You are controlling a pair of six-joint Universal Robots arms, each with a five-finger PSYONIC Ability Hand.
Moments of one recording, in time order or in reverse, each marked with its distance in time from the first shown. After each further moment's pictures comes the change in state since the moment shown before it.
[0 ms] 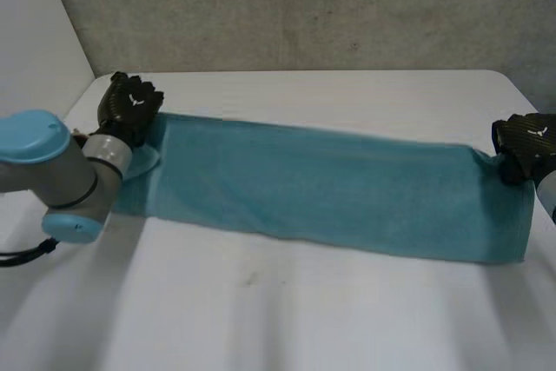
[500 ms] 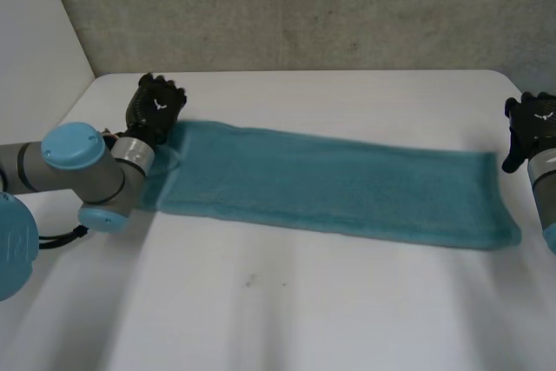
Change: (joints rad) left arm -0.024 -0.286 0.291 0.058 0.066 0.012; right arm 0.013 0.315 -0.273 -0.163 0.165 0.002; left_hand -0.634 -0.584 -0.576 -0.565 -0.543; right_hand -0.695 -0.847 -0.845 -0.854 -0.822
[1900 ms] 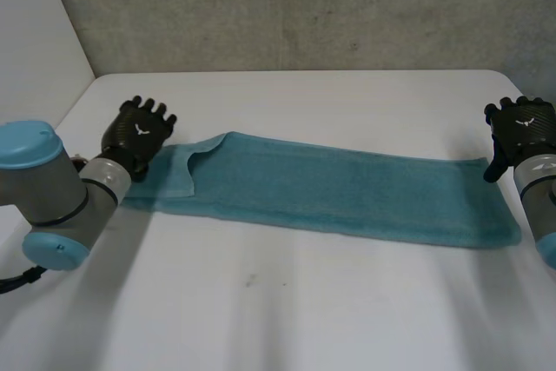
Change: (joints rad) left arm 0.040 0.350 -0.412 -0.177 -0.018 0.014; right arm 0.051 -0.072 0.083 0.028 -0.012 -0.017; left_hand -0.318 -0.409 -0.401 -0.424 -0.372; right_hand -0.056 -0.093 -0.106 -0.092 -0.095
